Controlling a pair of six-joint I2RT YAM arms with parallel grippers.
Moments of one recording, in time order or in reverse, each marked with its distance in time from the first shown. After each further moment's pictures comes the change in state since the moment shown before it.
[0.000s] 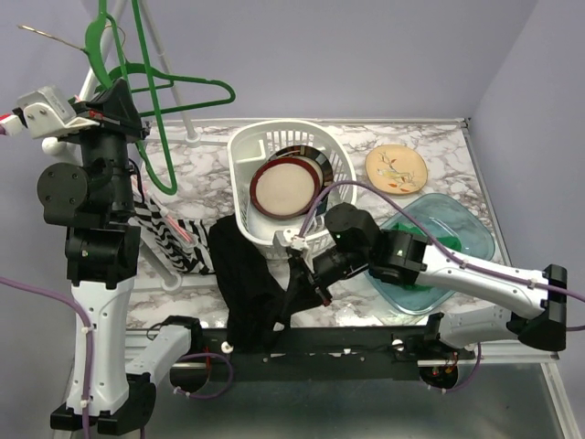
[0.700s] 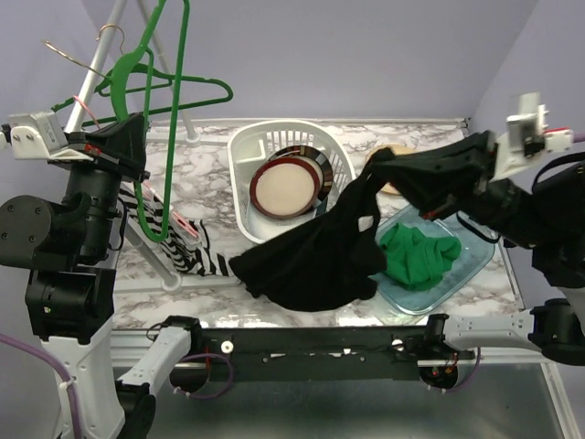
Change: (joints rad) left arm 0.000 -0.063 0.200 -0.407 0.254 -0.012; right arm 0.000 -0.203 0.684 -0.130 0.814 -0.012
